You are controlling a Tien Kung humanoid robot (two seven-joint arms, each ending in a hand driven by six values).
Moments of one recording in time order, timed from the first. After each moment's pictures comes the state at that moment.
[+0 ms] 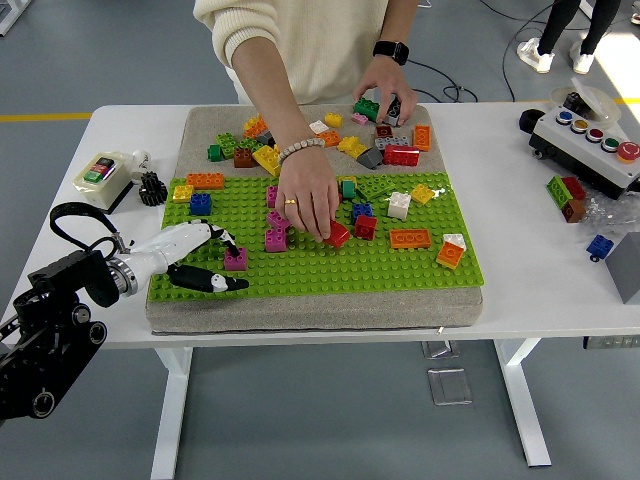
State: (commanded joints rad) left arm -0.44 0.27 -1.13 -1.07 2.09 -0.22 -0.17; right arm 0.09 -0.12 1.40 0.18 -1.17 0.00 -0.06
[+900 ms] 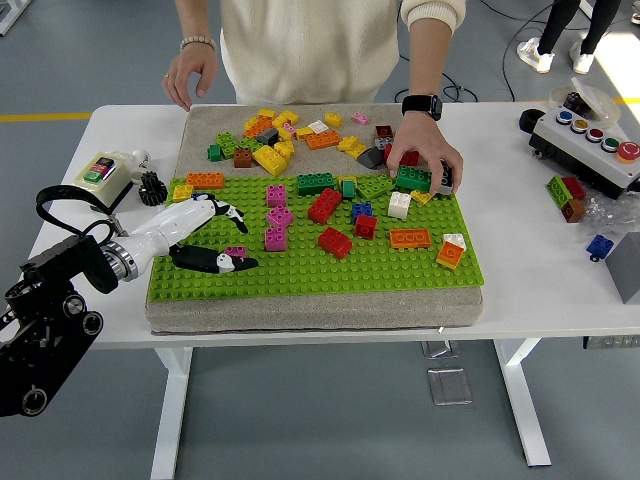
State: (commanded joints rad) left arm -0.43 0.28 -1.17 -1.20 2.03 -0.21 -0.16; right arm 0.09 -0.12 1.40 0.18 -1.16 0.00 -0.06
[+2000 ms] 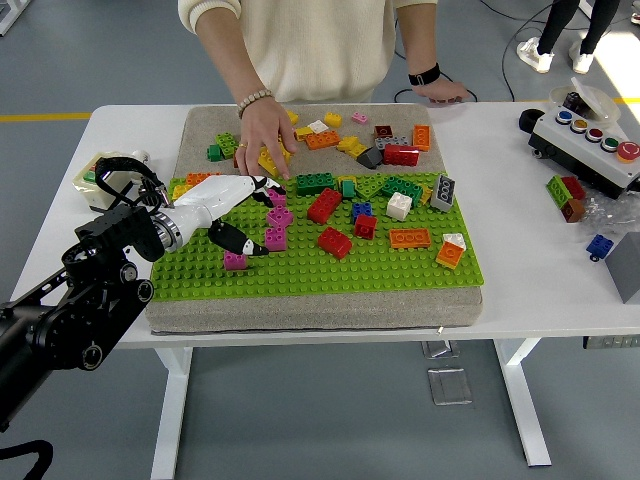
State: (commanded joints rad) left arm -0.64 0.17 -1.05 -0.96 2.13 -0.11 -0.19; right arm 0.10 -0.13 1.38 0.18 -1.16 0.00 -0.06
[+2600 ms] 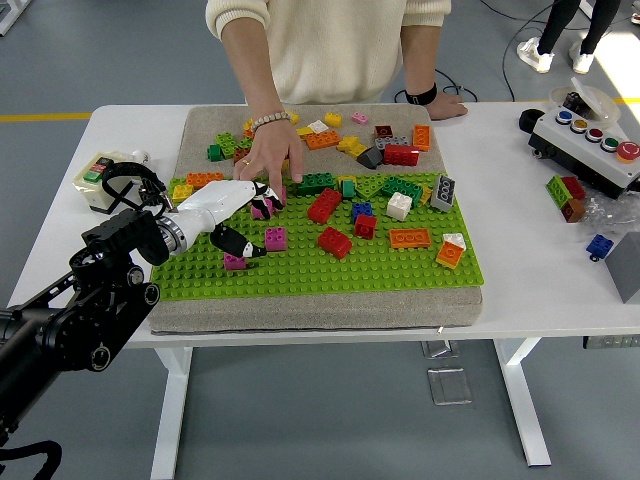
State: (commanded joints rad) left arm -0.64 0.14 -1.06 -0.92 2.13 -0.10 -0.18; right arm 0.10 -0.13 1.37 0.18 -1.16 0.00 -0.06
